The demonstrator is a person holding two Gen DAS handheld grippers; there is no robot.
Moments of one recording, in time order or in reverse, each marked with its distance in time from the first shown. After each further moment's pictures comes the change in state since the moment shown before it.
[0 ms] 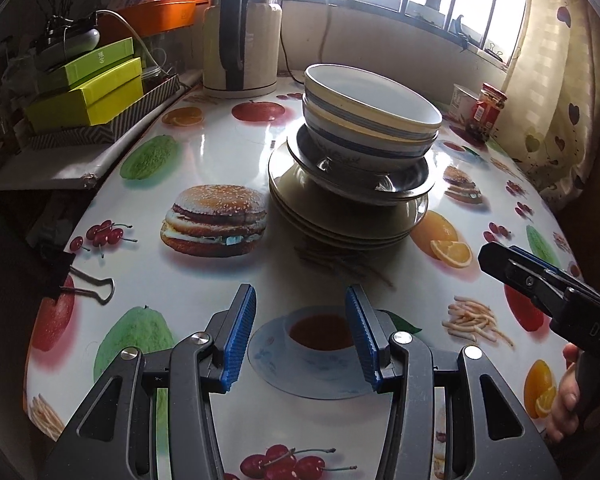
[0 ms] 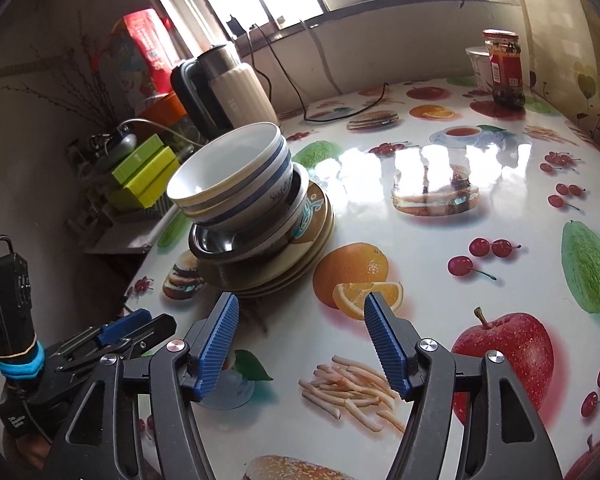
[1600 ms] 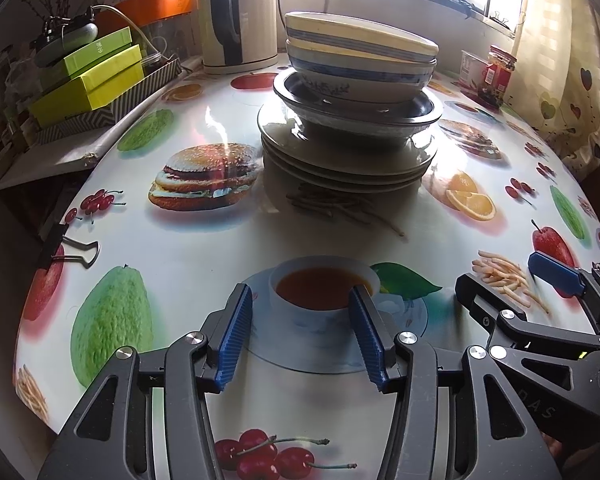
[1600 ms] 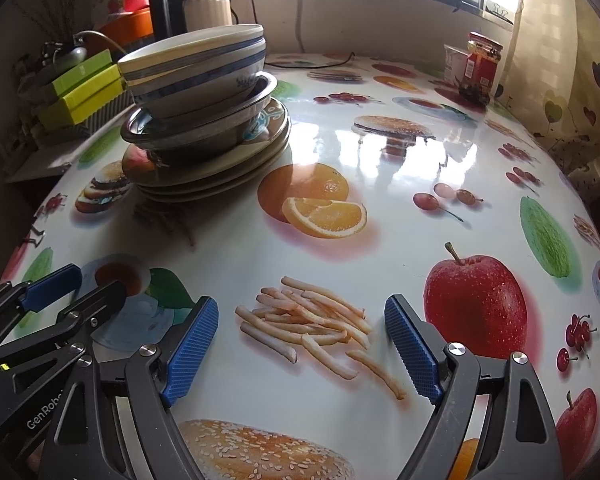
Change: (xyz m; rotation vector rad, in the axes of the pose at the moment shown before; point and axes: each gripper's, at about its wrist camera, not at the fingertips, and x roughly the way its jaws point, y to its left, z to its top) left arm 0.024 -0.016 -0.029 0.043 0.039 0.094; right arm 0.033 0.017 -0.050 -0.150 0.108 -0.334
